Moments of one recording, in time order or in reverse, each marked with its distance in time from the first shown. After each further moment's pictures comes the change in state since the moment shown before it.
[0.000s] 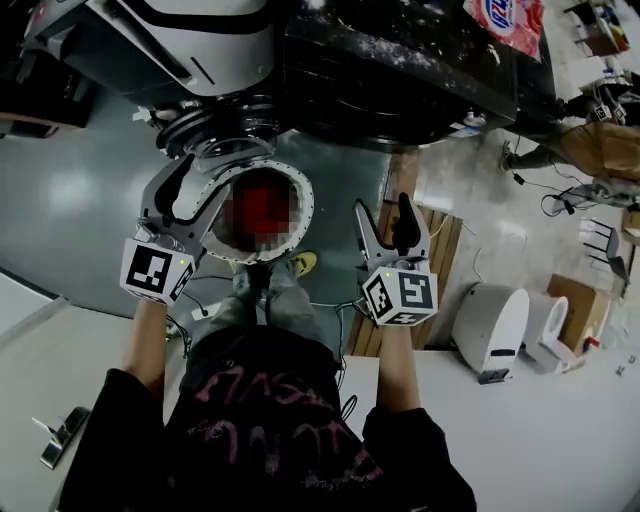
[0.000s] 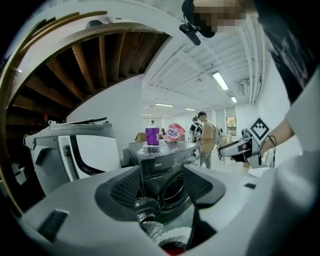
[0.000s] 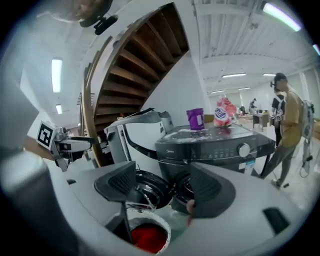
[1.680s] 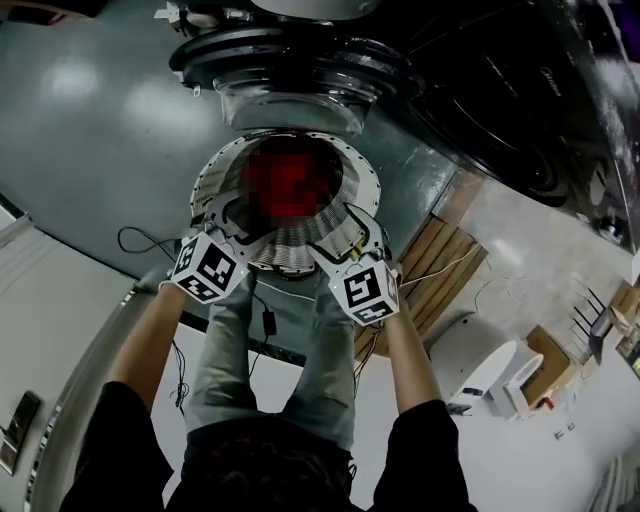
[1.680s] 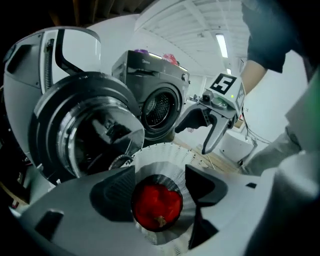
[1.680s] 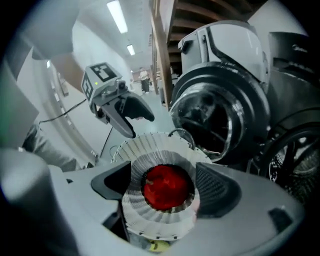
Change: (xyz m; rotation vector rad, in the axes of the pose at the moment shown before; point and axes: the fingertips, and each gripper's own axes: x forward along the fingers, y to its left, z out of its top) left arm 0.022 -0.029 -0.417 -0.039 0.526 -0.241; right arm 0.141 0.150 -0.390 -0.568 0.624 0.742
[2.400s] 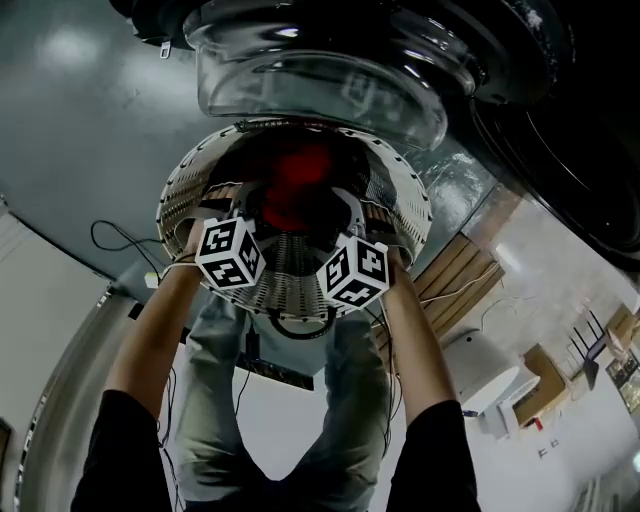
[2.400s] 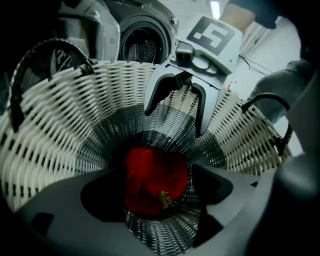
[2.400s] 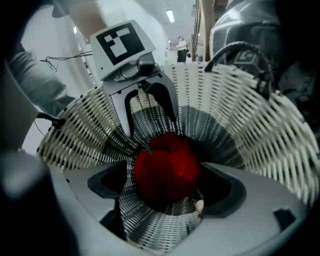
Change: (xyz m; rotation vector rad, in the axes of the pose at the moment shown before) left arm 0.167 0.000 -0.193 0.149 0.317 -0.147; right arm 0.195 0.004 -0.138 -0.386 0.280 0.228
